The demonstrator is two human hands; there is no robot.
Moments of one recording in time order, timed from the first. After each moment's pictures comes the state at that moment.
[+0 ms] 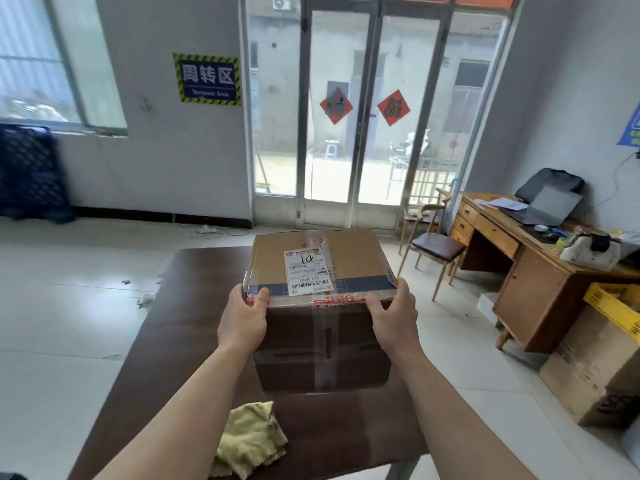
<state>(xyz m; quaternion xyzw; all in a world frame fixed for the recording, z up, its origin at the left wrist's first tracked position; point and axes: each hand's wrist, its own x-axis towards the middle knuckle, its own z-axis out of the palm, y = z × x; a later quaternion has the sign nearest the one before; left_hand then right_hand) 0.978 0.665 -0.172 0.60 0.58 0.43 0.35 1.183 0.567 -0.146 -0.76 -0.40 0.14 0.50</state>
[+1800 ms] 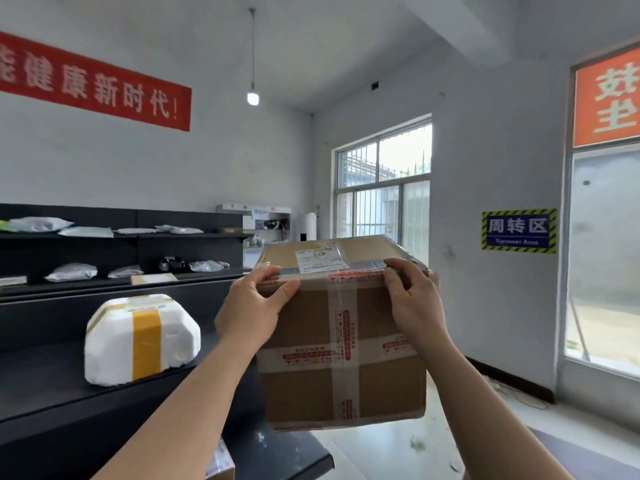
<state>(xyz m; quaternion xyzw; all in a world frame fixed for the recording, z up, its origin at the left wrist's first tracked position) 0.483 0.531 0.101 0.42 0.71 0.56 -0.10 0.679 0.662 0.104 -0.32 -0.71 0.25 0.58</state>
